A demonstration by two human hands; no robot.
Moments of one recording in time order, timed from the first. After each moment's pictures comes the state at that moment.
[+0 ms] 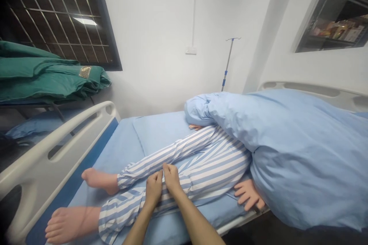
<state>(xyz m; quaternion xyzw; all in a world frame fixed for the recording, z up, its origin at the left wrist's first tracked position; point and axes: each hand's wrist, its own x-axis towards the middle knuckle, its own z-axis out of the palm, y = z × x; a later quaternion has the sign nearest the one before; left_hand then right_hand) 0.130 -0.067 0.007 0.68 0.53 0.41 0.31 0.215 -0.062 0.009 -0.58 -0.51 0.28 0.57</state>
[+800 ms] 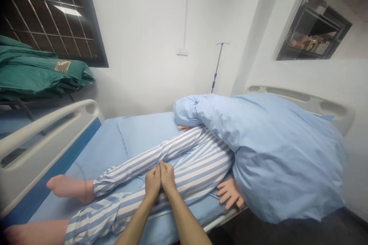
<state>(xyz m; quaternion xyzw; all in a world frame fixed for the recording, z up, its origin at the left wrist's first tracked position) 0.200 -0.065 0.016 0.60 0.50 0.46 0.42 0.268 -0.060 0.001 -0.58 -0.45 0.28 0.62</state>
